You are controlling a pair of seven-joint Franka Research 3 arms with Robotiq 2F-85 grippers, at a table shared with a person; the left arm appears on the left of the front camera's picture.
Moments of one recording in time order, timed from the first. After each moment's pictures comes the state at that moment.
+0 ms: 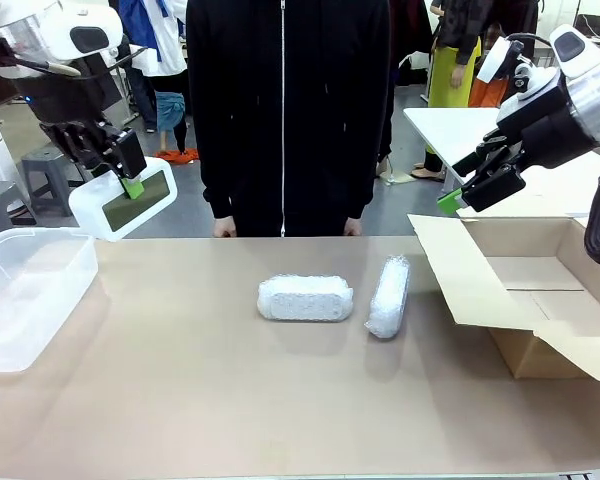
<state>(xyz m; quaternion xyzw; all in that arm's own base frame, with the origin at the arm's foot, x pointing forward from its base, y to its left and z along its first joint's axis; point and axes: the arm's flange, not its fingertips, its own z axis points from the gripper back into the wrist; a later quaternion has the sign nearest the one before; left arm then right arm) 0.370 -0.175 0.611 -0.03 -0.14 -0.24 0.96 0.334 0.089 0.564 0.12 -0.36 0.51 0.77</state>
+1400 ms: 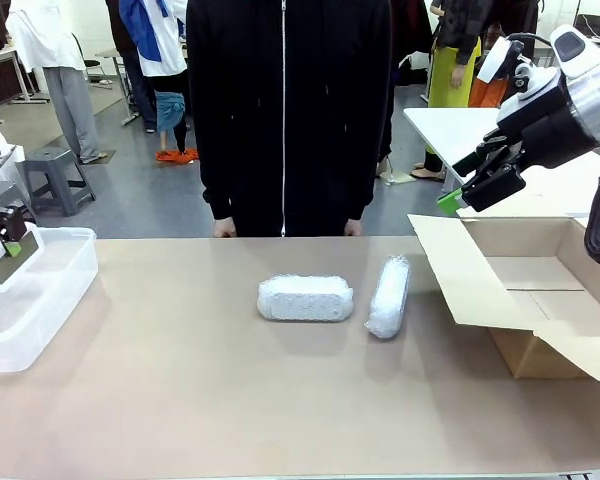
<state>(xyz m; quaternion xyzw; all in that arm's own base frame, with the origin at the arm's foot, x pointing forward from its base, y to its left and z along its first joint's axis) 0.458 0.069 0.457 0.04 -0.12 -0.04 0.99 0.333 0.089 0.564 0.12 -0.36 0.51 0.77</state>
